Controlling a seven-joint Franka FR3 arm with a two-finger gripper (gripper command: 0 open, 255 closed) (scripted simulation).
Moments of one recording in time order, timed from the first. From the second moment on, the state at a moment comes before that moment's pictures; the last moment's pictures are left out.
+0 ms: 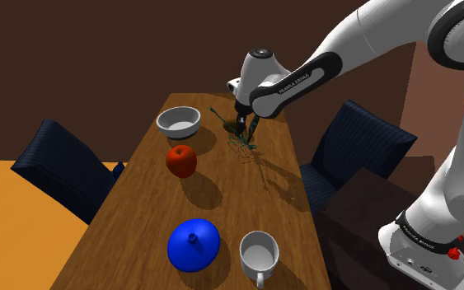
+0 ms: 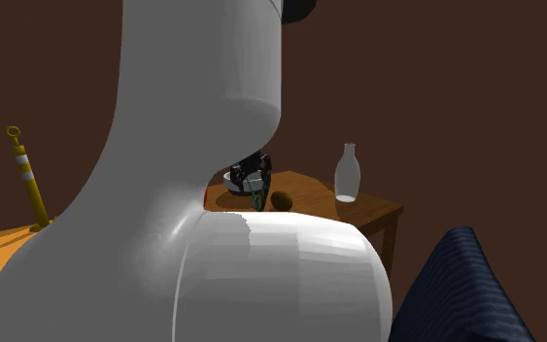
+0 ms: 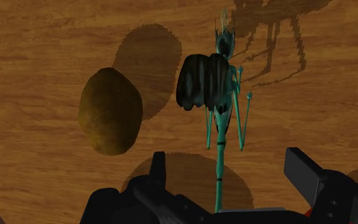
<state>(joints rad) 0.18 0.29 0.06 -2.02 -0.16 2.61 -0.44</state>
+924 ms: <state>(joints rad) 0.18 0.33 0.05 -2.03 -0.18 2.67 -0.43</state>
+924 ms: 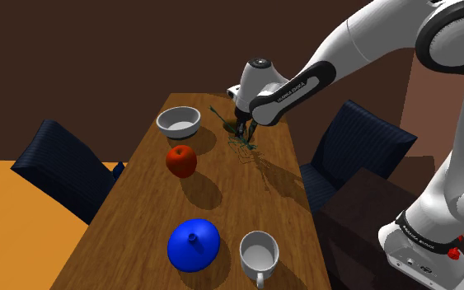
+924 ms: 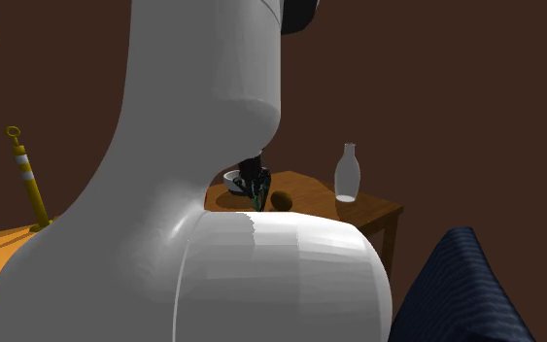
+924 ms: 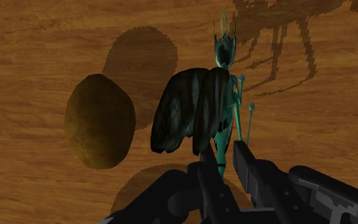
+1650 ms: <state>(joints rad) 0.17 0.27 0.06 -2.01 -0.16 2.58 -0.45</state>
